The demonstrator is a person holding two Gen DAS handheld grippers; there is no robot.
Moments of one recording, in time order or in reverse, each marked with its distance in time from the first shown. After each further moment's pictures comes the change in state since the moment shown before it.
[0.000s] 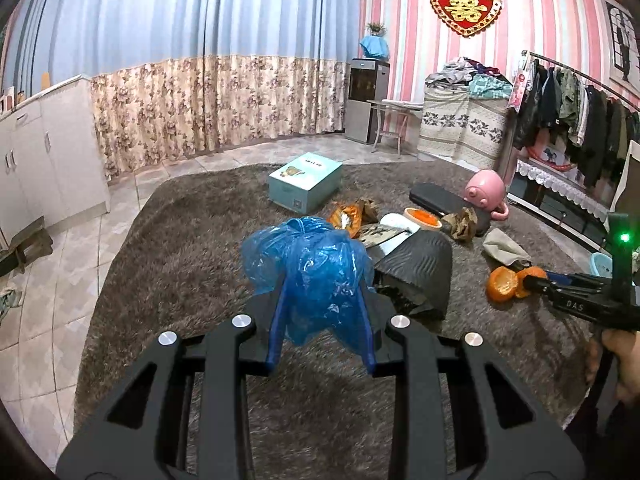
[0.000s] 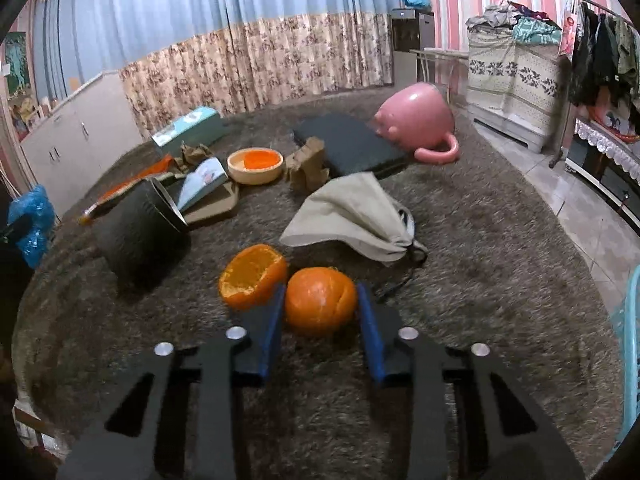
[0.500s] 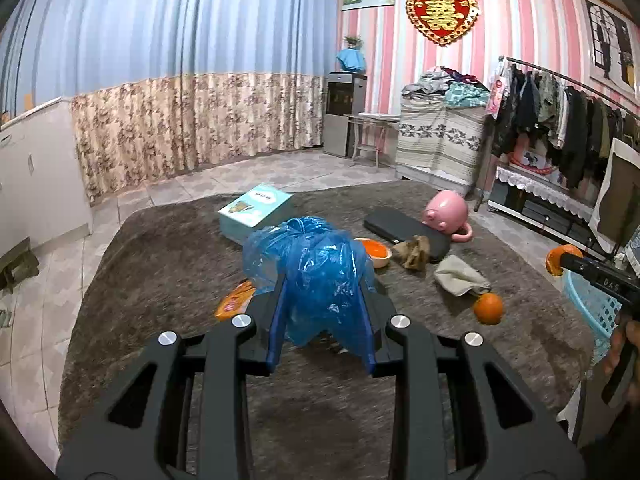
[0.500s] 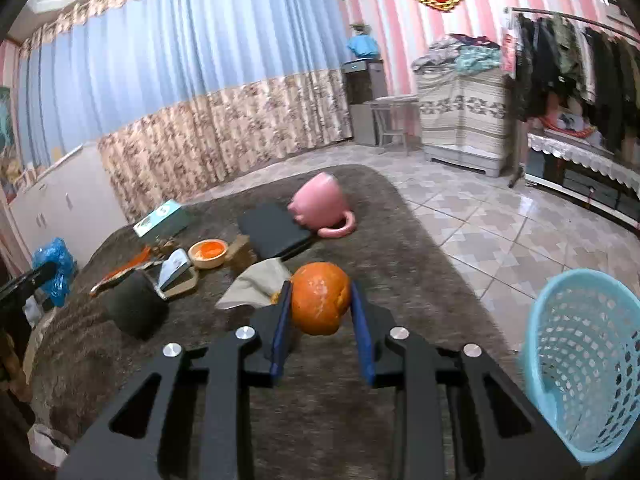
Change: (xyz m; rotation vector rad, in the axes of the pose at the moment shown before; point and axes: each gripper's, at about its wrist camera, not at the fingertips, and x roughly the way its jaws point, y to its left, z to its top) left arm -0.009 -0.063 0.029 0.040 -0.049 -0.064; right arm -0.091 -0.082 0.015 0.143 -0.205 -0.091
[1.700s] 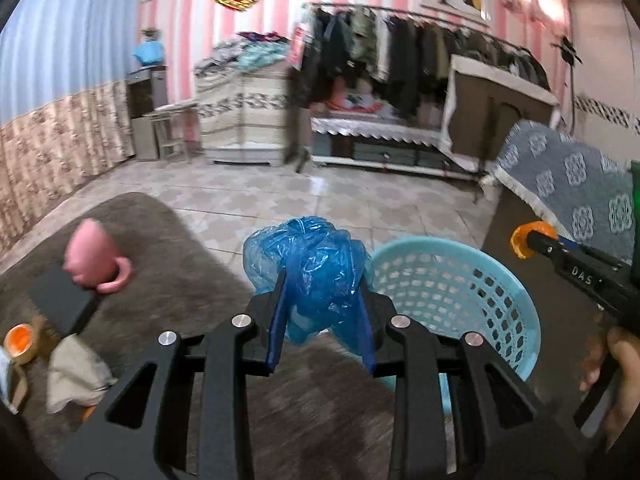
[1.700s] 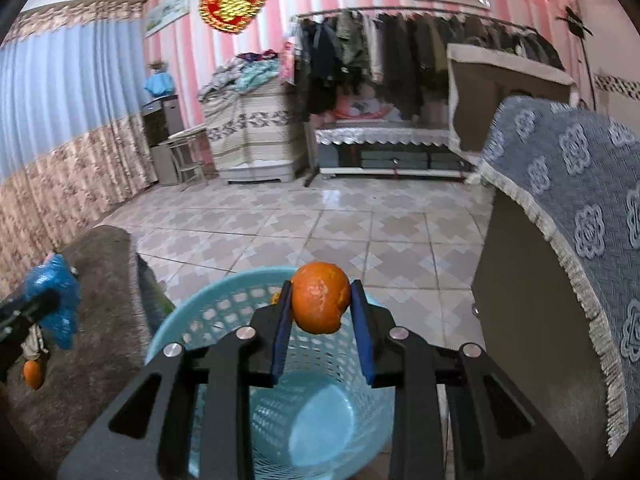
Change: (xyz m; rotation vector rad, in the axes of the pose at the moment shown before) left arm 0.106 -0.389 -0.008 0.347 0.102 -0.564; right arm -0.098 -0.247 -0.023 0.317 -0.085 -0.645
